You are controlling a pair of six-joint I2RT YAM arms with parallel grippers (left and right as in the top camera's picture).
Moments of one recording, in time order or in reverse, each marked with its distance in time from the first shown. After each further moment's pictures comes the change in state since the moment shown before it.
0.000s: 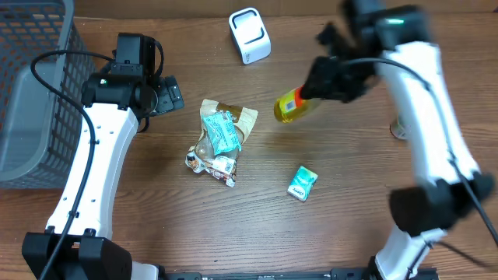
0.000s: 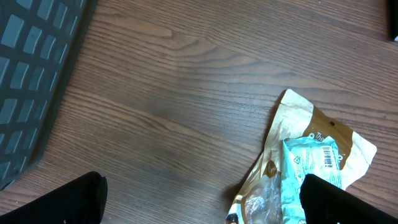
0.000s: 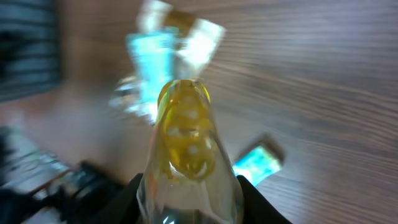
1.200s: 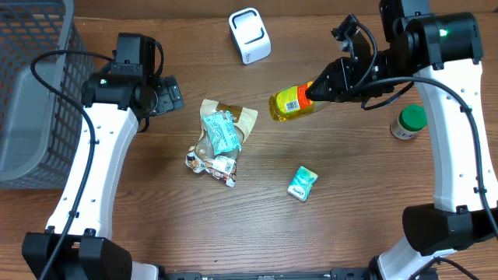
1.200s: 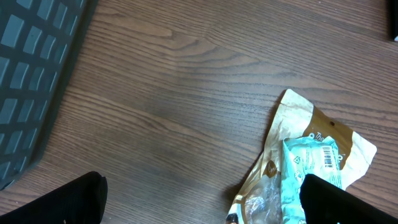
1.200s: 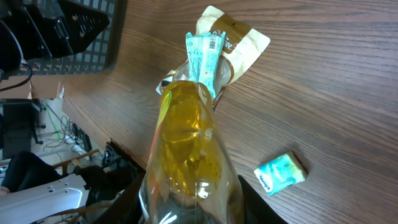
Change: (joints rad) left arm 0.000 0.000 0.000 0.000 0.000 0.000; right arm -0.040 -0.081 -0.036 -0.005 -0.154 -0.136
